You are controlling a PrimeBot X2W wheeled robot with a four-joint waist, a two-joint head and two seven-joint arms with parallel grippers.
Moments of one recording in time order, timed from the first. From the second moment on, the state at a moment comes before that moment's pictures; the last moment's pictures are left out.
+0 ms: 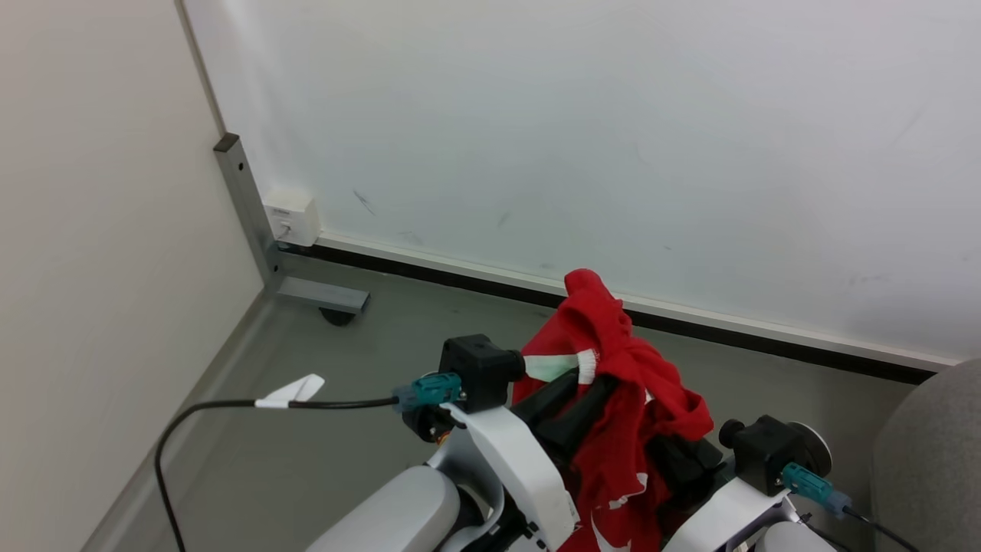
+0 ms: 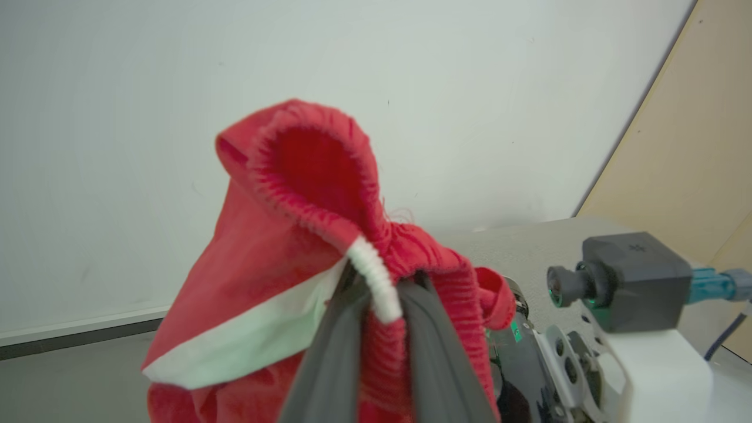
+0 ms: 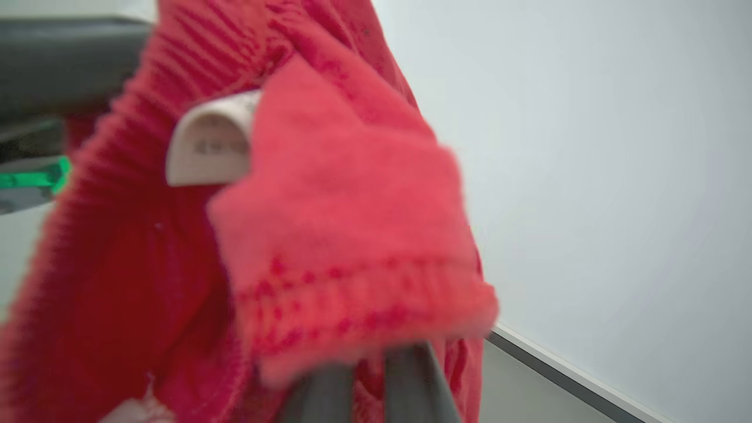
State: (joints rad) left arm -0.55 0.15 -0.83 0.15 -0.71 -0.03 0.00; right arm -0.37 -0.17 0.62 0.39 0.48 0.13 -0.26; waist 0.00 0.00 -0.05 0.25
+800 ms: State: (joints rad) left arm -0.53 0.23 -0.84 0.22 -0.69 -0.02 0.00; right arm -0.32 -0.21 0.44 0.32 0.43 0.13 -0.26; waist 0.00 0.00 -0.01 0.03
